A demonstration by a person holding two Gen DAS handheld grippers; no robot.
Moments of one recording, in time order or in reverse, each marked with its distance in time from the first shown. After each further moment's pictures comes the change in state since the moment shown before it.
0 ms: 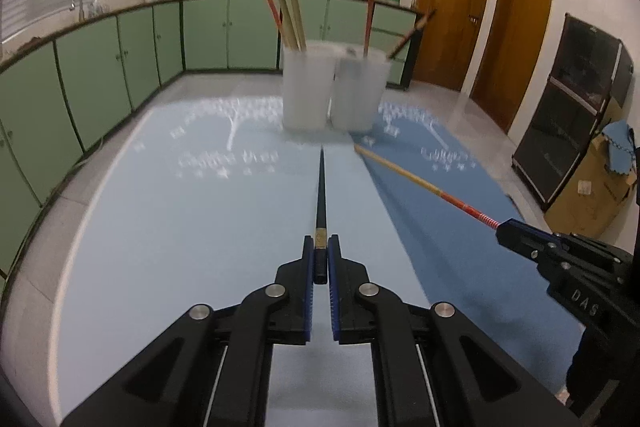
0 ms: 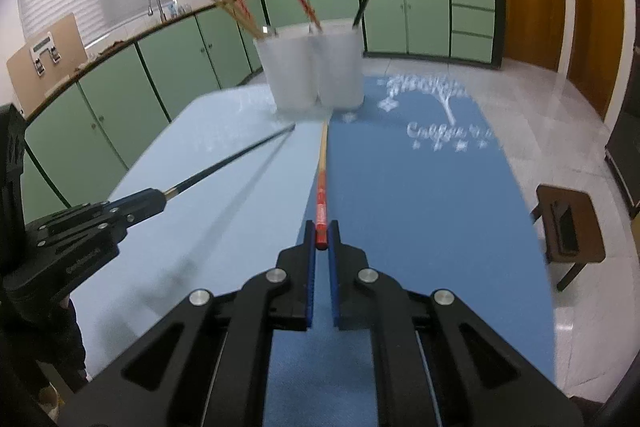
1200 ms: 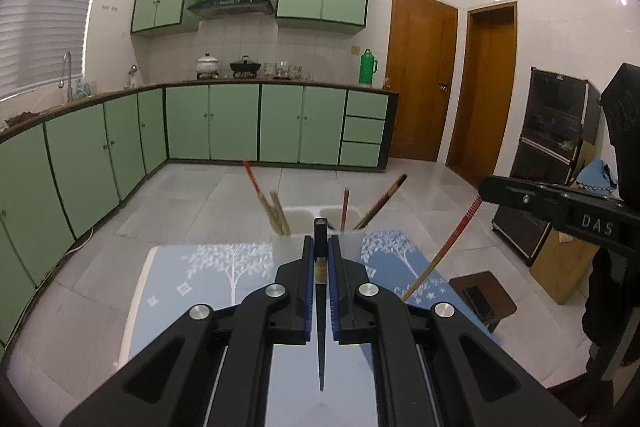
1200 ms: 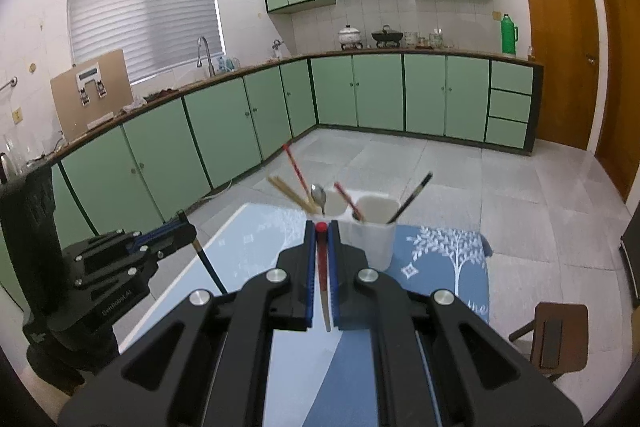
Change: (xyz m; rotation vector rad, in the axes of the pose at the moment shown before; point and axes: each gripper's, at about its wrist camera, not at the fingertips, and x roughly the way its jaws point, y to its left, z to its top) left arm -0.063 0.000 0.127 0.075 -0.288 -0.074; right arm -0.077 0.019 0.169 -0.120 -0.205 0.120
